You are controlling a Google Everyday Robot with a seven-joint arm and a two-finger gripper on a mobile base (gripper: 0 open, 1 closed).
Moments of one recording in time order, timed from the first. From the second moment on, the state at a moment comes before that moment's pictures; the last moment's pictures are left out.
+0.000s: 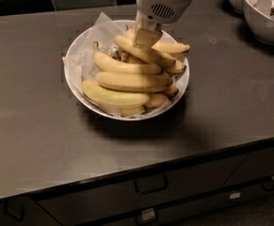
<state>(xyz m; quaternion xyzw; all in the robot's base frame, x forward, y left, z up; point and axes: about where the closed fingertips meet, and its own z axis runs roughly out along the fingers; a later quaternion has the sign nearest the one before) 0.540 -0.026 1.016 -0.64 0.71 -0.07 0.28</state>
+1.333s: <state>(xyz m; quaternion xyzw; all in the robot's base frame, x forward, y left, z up) 0.551 -0.034 1.005 -0.63 0.72 -0.07 0.28</state>
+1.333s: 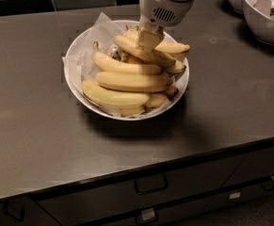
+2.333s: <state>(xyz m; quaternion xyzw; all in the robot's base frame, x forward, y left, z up) 0.549 -0.030 0.998 -0.63 0.72 -0.05 0.27</state>
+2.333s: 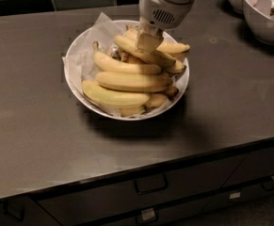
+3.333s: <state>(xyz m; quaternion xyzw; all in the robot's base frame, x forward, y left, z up) 0.550 -0.026 0.988 -0.63 0.73 -0.04 0.26</state>
